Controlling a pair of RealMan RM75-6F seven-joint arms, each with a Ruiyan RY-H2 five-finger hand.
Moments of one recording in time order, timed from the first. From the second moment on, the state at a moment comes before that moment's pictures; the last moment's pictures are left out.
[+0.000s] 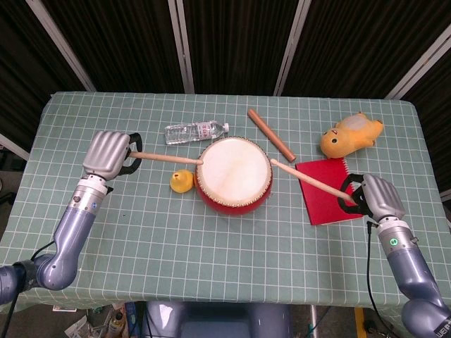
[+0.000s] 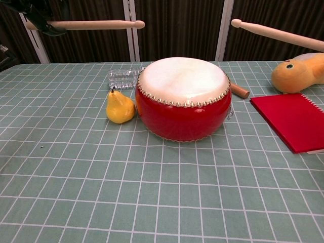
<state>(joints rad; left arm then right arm) -0.81 -1.20 -0.36 -1.80 0.79 1.08 0.56 0.56 -0.85 0.34 -2.07 -0.56 0.96 -0.24</state>
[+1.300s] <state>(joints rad) -0.88 -1.17 -0.32 -1.61 0.79 0.95 0.38 0.82 -1.24 0.15 -1.68 -0.49 1.19 -0.68</state>
